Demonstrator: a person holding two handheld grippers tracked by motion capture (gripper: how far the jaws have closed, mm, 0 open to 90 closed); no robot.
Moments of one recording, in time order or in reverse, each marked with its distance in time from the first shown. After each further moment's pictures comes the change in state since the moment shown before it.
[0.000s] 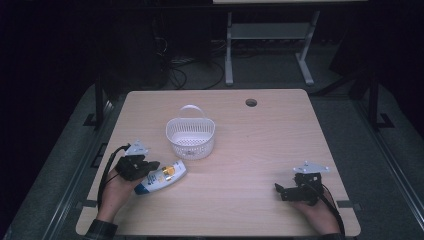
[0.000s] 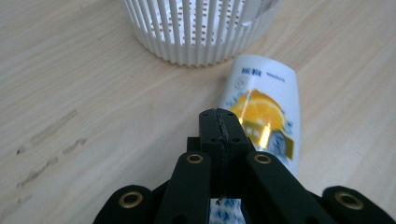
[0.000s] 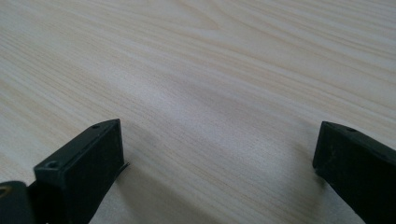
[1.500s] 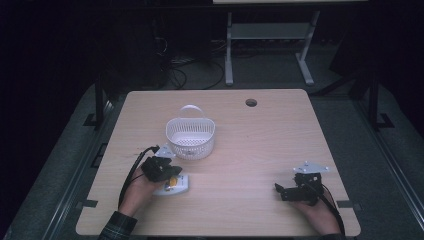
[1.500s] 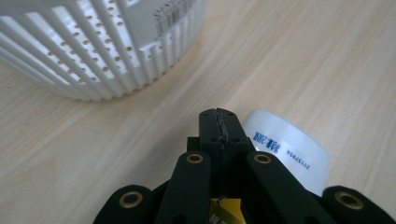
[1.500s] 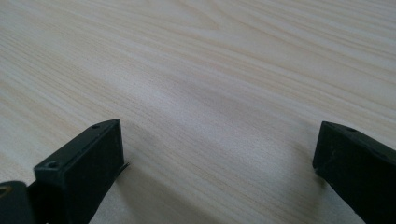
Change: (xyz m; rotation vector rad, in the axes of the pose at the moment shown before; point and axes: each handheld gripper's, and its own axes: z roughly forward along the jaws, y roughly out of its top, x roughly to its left) left arm -0.042 0.024 0.039 0.087 -0.104 0.110; right arm 0.000 0.000 0.000 0.000 0.000 0.000
